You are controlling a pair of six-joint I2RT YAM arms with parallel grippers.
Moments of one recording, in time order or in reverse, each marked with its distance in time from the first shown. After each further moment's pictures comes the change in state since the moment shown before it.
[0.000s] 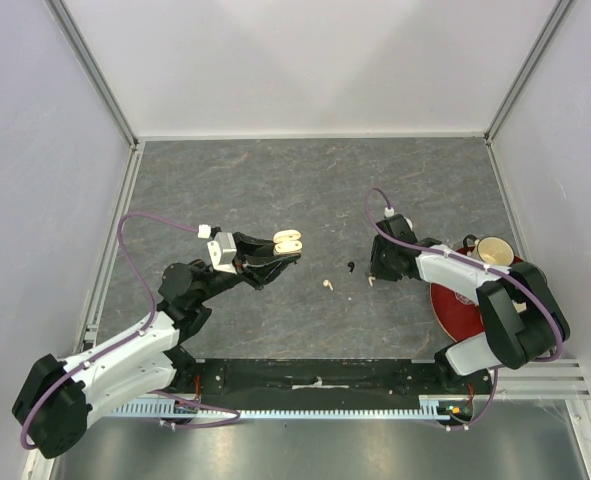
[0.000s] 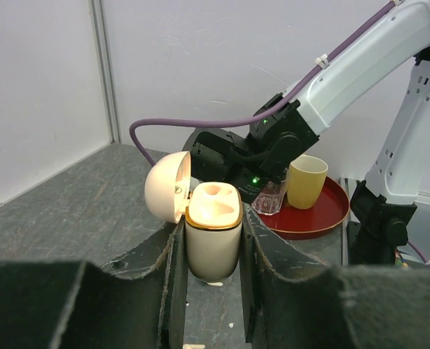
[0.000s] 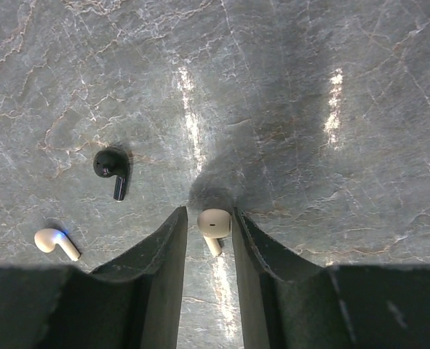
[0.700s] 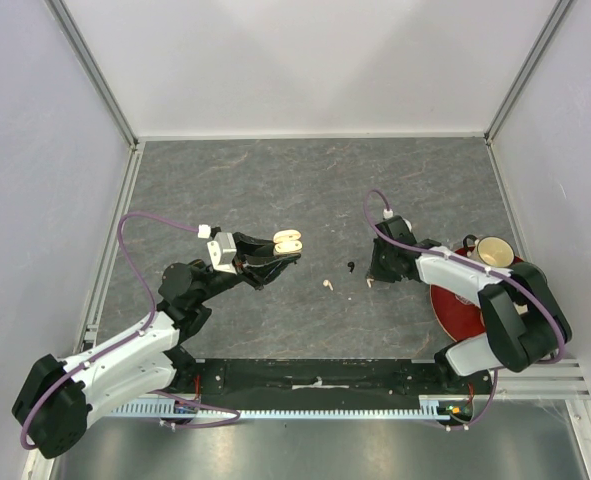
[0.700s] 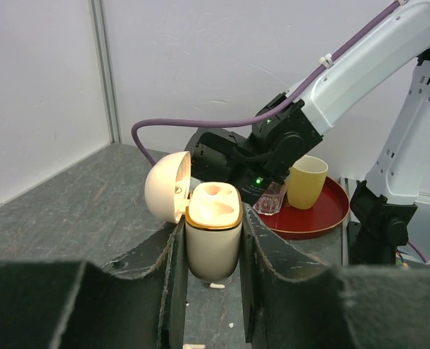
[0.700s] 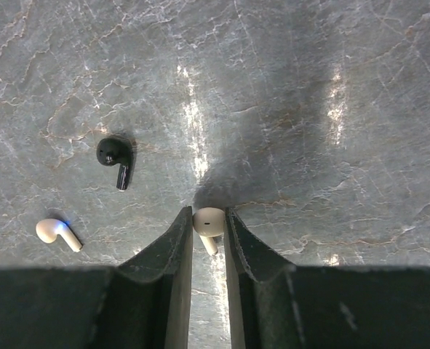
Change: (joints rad) left arm 0.000 0.000 0.000 0.000 0.000 0.000; right arm 0.016 -0.013 -0.006 -0.013 0.000 0.011
